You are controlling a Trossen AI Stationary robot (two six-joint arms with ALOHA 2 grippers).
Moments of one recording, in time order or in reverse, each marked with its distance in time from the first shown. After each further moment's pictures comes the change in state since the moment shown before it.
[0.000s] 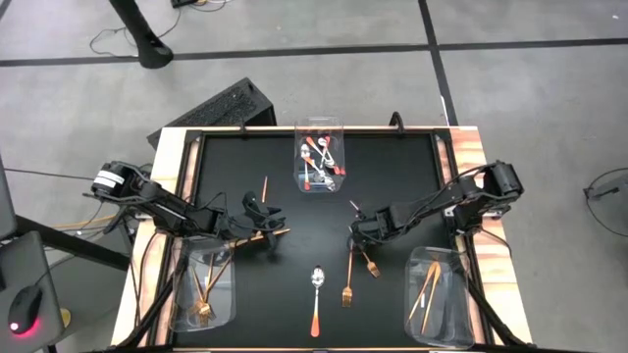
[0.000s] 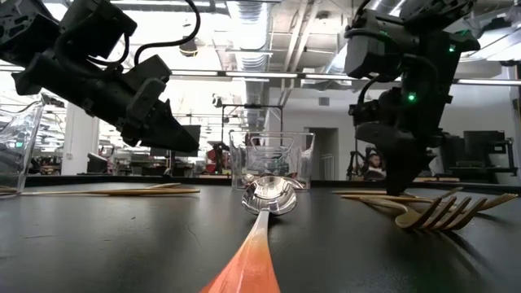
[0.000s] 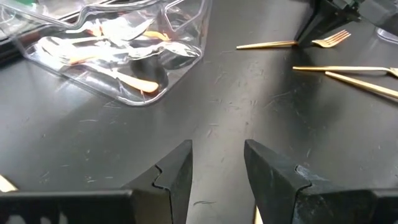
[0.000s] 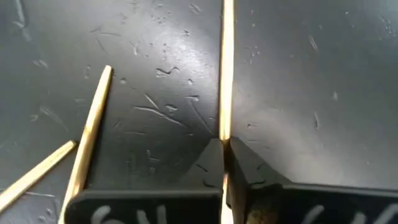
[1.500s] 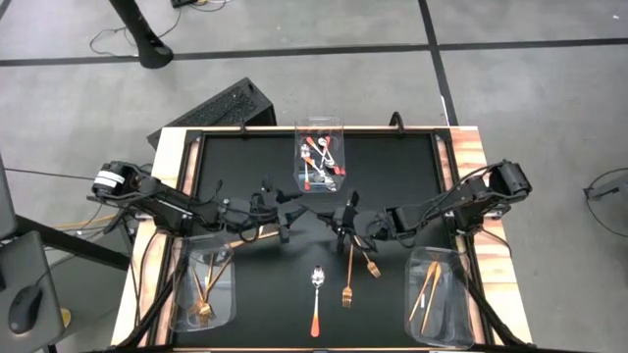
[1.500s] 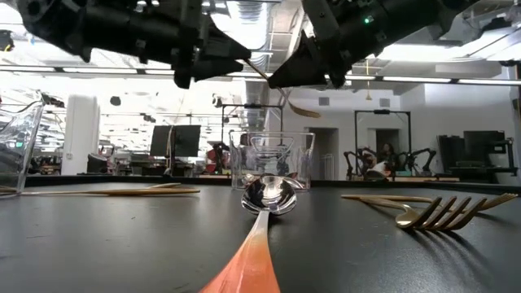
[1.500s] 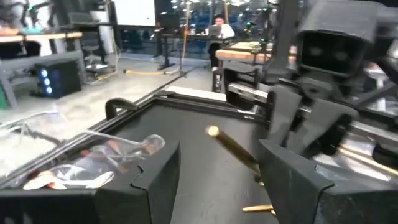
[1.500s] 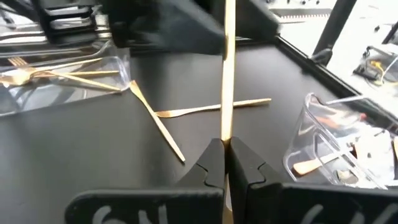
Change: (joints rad) left arm 0.056 0.000 0.185 0.306 0.109 0.323; right arm 0.058 -0.077 -0.003 0.970 0.191 -0.853
